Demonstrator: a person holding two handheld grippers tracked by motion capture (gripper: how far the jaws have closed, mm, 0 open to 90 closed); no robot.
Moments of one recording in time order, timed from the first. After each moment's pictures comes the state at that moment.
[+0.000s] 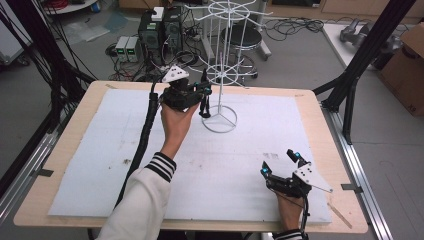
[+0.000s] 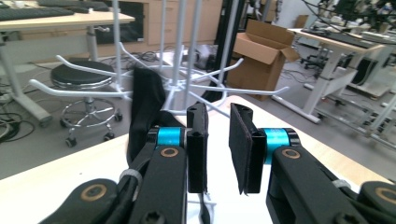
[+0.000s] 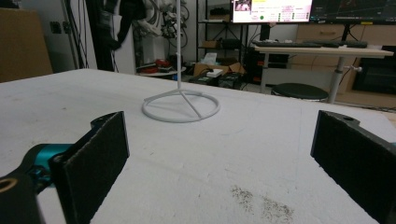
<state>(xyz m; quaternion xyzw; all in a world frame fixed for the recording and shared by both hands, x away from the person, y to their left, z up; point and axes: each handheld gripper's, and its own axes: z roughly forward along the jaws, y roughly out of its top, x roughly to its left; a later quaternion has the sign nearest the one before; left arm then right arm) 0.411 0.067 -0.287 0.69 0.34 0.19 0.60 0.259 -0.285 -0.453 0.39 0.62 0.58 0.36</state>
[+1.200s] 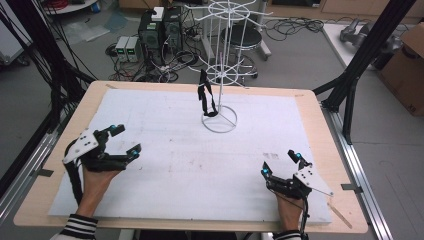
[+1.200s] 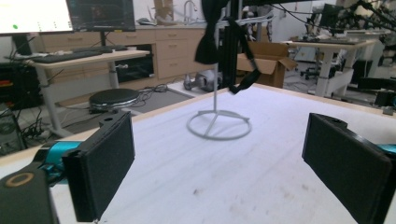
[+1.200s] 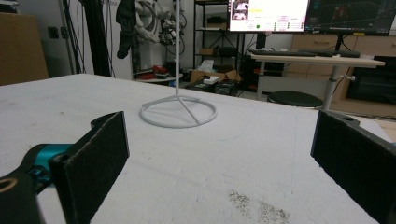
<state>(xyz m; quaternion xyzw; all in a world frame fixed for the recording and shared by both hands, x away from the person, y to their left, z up) 0.295 0.268 -0.394 0.66 0.27 0.27 0.65 0.255 -0.285 -0.454 0.38 0.61 0.58 0.37</state>
